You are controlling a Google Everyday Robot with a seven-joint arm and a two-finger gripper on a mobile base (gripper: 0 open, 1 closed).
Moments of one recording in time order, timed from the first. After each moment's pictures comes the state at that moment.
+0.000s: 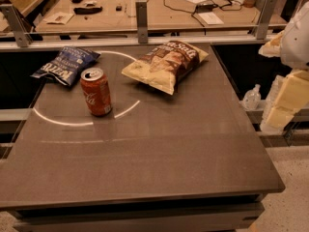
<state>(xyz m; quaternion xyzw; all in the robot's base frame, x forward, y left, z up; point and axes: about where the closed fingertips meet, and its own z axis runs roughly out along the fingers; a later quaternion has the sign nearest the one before) 0.440 -0.216 0.978 -0.60 0.78 -0.02 0.17</state>
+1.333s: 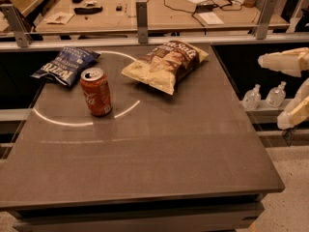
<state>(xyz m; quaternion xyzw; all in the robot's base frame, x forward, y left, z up) 0.450 -0.222 0.970 -0.55 0.68 0.29 0.38</state>
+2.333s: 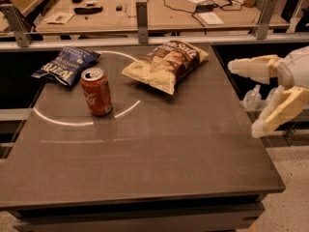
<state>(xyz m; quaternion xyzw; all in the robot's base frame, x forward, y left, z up) 0.431 -0.164 0.972 -0.56 0.63 0.36 0.40</state>
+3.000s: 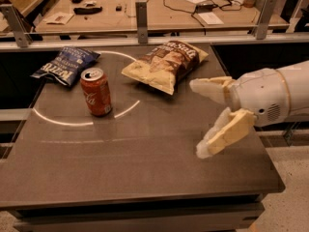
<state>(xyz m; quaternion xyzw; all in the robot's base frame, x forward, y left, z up) 0.415 -0.082 0.941 -0.54 0.63 0.39 0.40</state>
